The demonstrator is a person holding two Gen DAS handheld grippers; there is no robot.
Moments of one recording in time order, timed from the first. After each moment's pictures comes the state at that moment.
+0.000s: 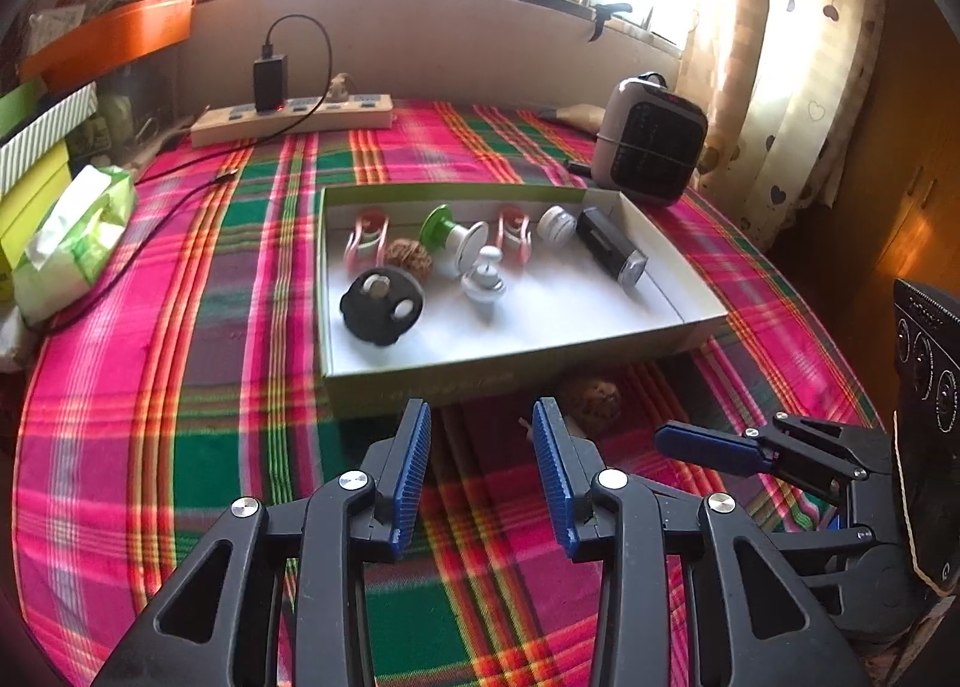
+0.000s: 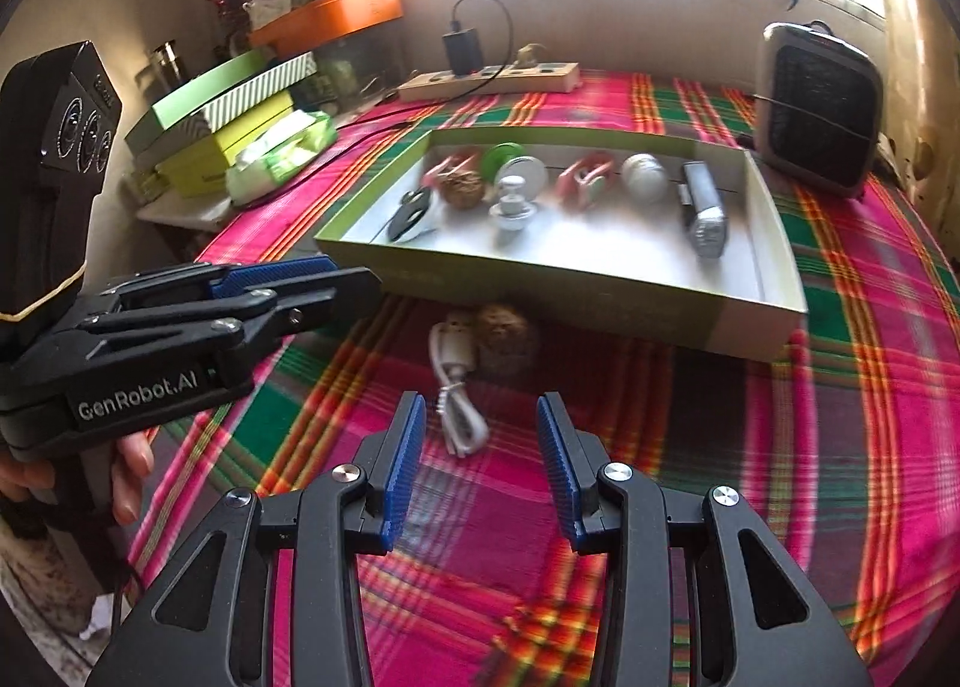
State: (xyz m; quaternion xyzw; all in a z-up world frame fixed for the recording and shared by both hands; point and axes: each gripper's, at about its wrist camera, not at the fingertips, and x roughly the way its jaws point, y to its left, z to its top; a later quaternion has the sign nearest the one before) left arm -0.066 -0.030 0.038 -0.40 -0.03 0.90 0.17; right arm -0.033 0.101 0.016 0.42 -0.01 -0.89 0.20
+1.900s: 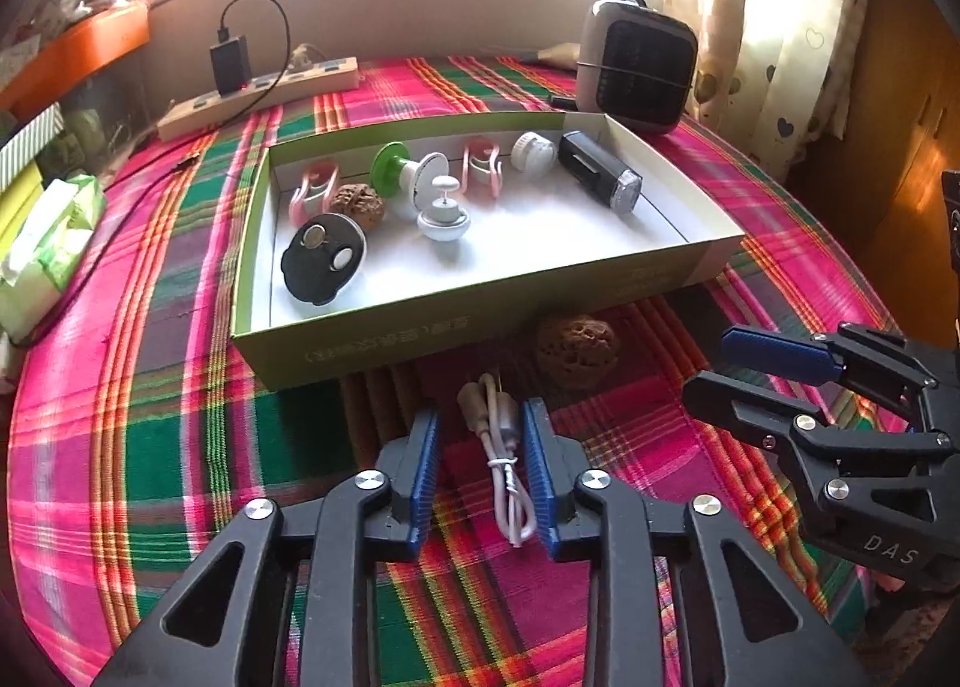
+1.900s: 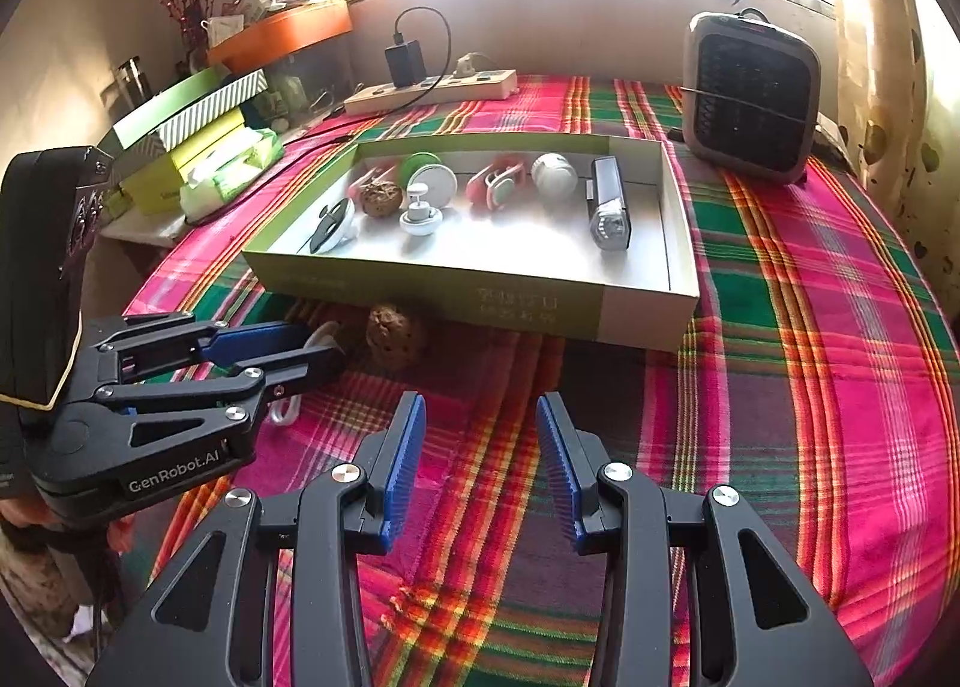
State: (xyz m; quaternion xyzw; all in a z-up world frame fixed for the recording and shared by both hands) left arm -0.066 0.005 0.012 -0.43 0.03 0.88 0.17; right arm -0.037 0.139 0.017 0.41 -0.01 -0.90 0.15
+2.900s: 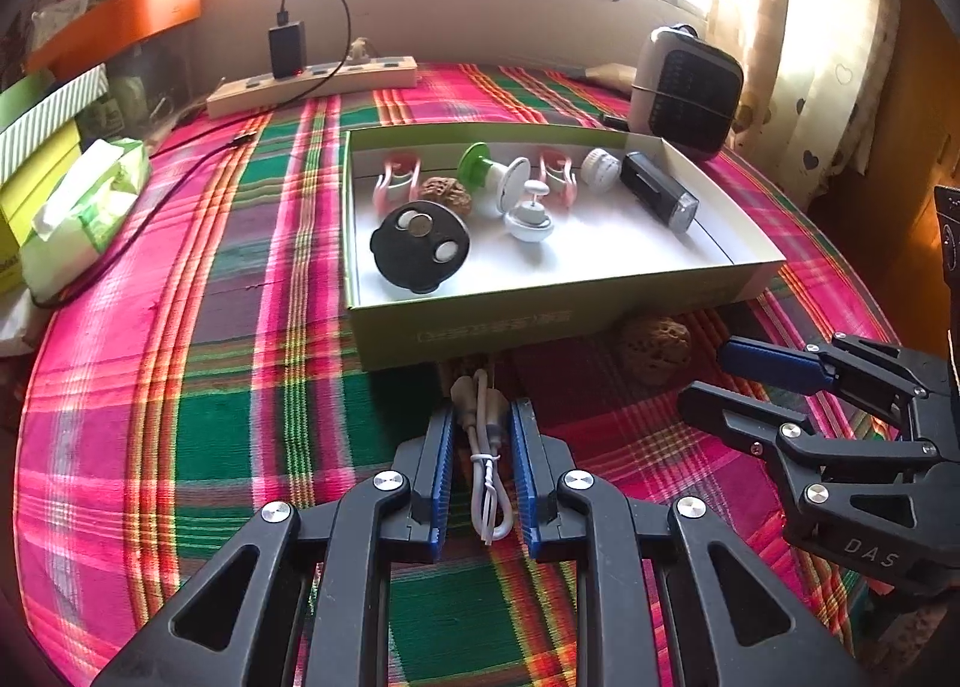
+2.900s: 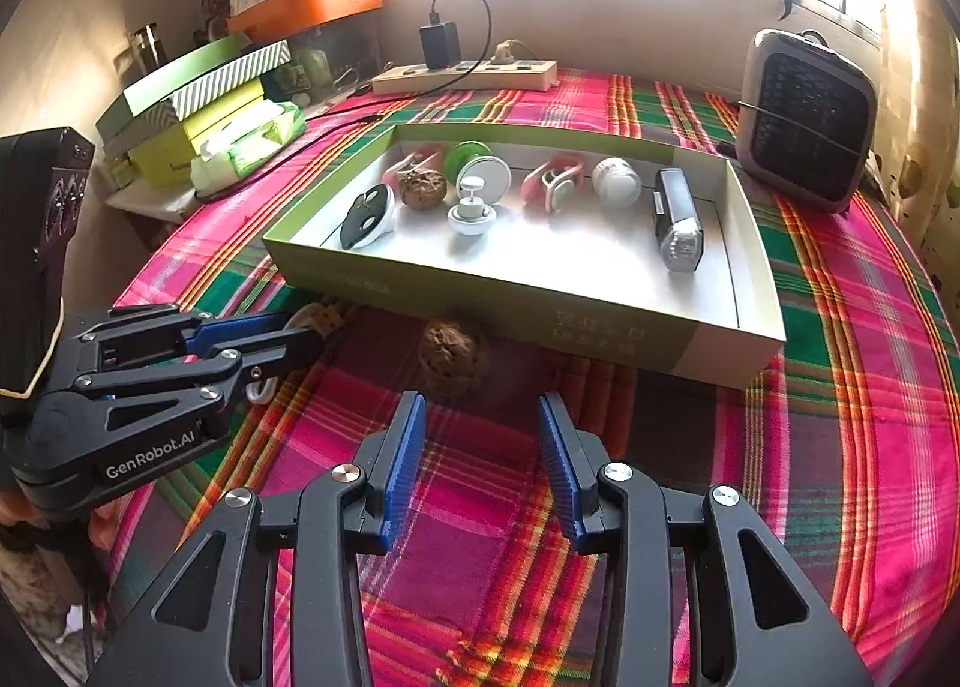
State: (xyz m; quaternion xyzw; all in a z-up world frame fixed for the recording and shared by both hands) left arm -0.067 -0.031 0.010 -0.43 0.00 0.89 0.14; right arm -0.049 0.106 0.011 0.42 0.03 -0.89 0.17
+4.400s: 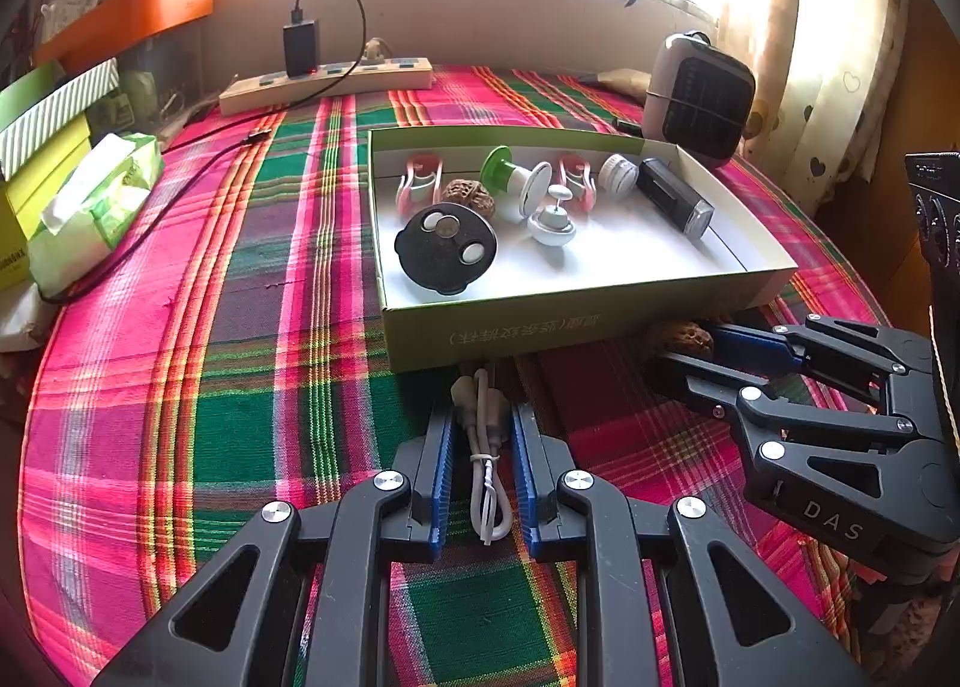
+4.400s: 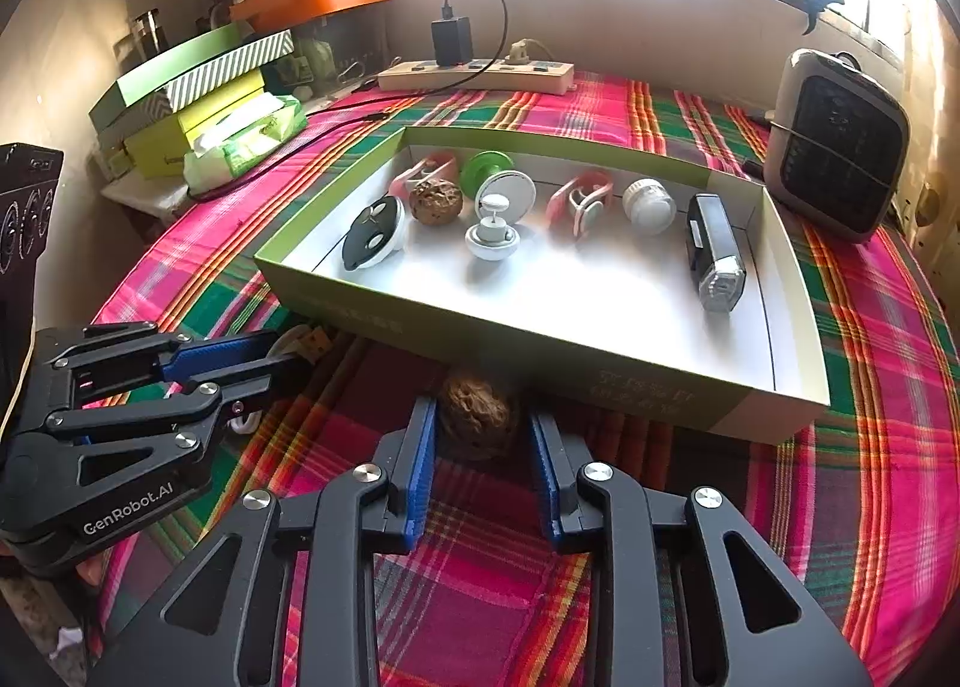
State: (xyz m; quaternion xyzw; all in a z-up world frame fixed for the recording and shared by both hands) left arm -0.070 -0.041 0.009 -0.43 -0.01 0.89 0.14; right arm -0.068 0.086 0.009 0.42 0.04 -0.89 0.17
